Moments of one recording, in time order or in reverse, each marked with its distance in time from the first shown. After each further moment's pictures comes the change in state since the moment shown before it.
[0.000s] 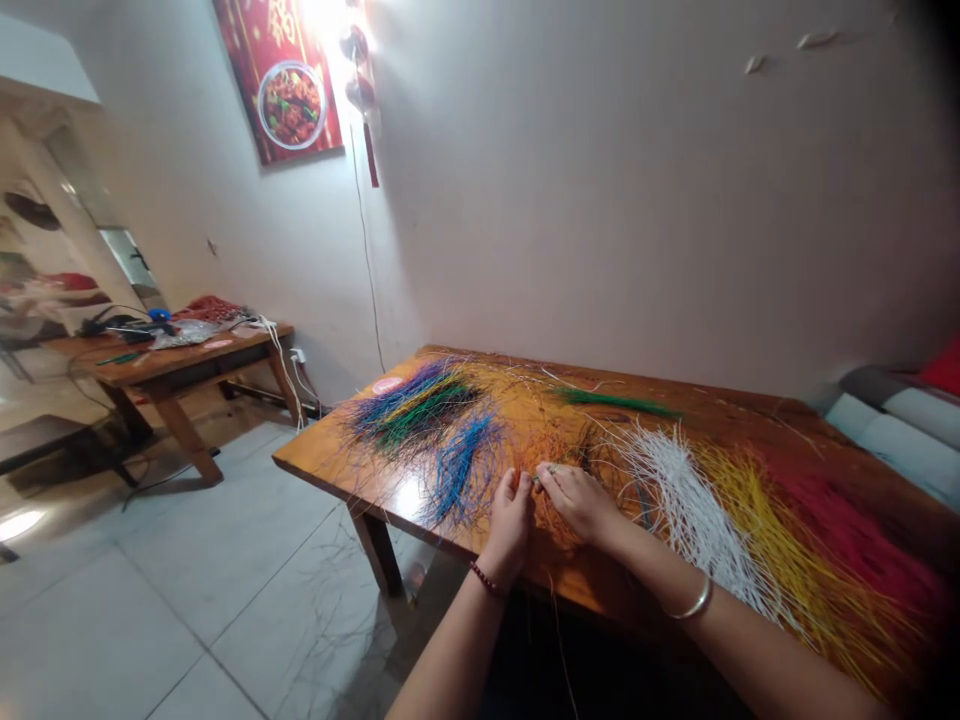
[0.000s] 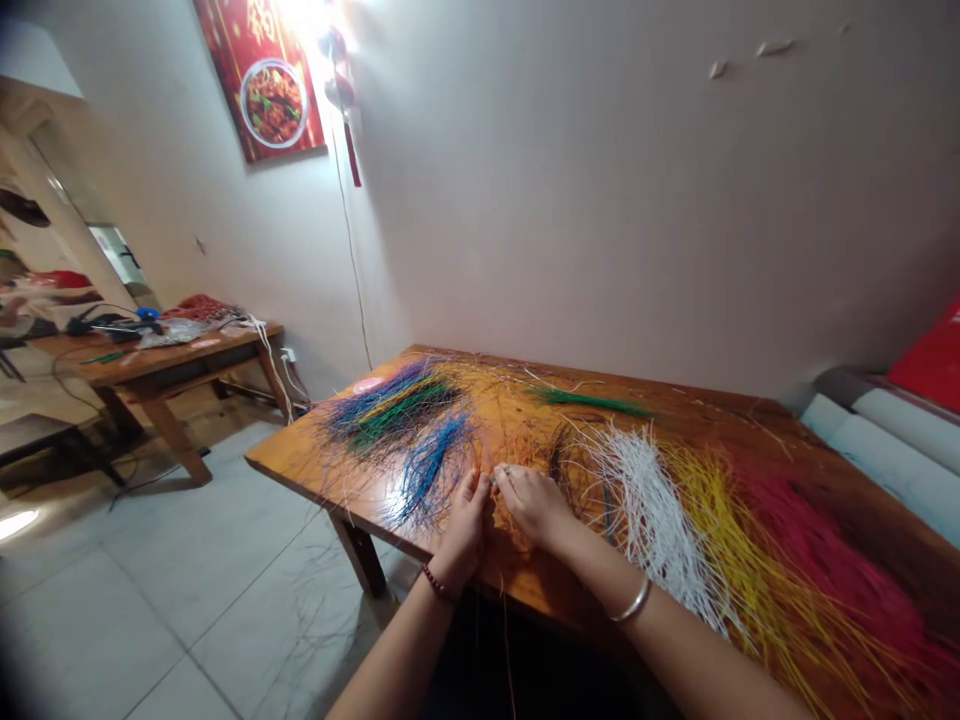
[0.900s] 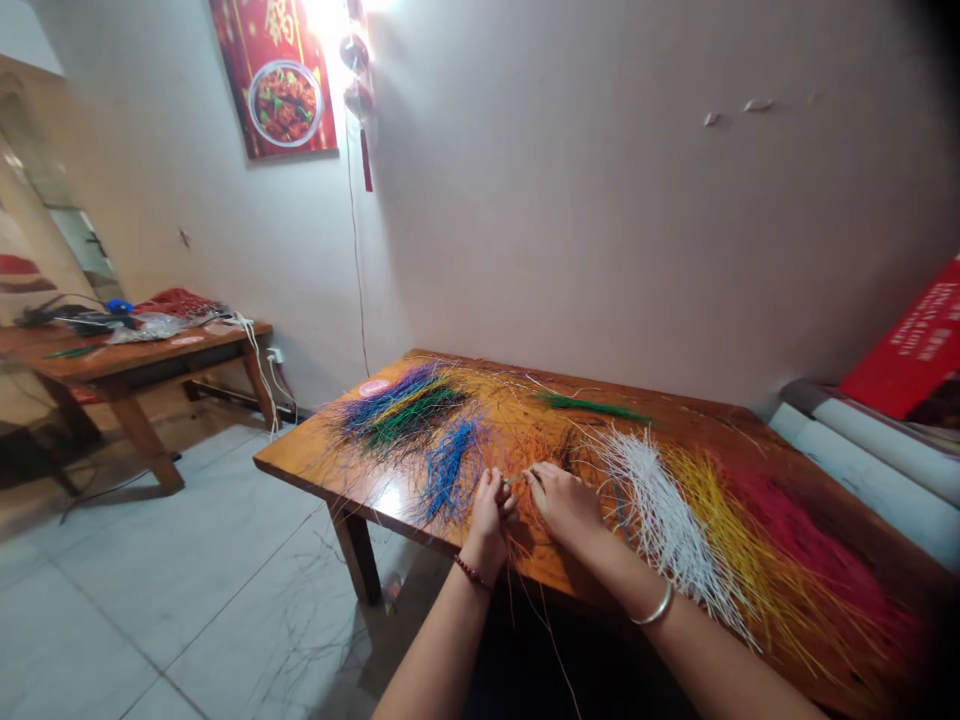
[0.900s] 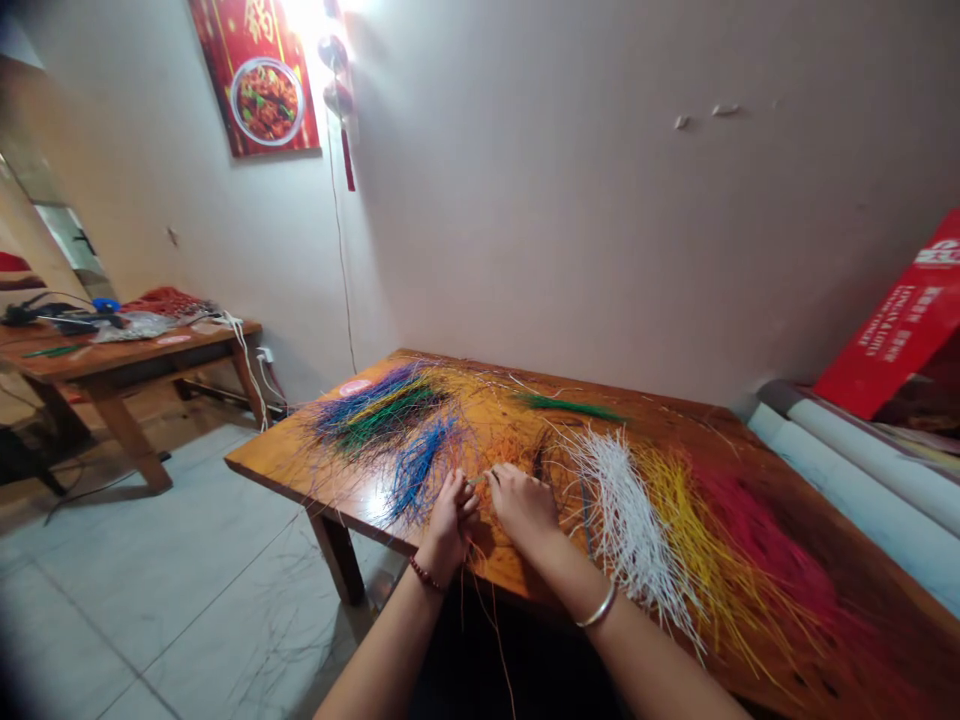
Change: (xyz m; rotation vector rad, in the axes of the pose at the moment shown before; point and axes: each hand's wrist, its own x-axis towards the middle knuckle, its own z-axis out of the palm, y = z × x) left_hand -0.002 0.013 -0.011 -0.323 -0.136 -0.094; right_hand -0.004 -0.032 -0.010 -0.019 0.086 0.405
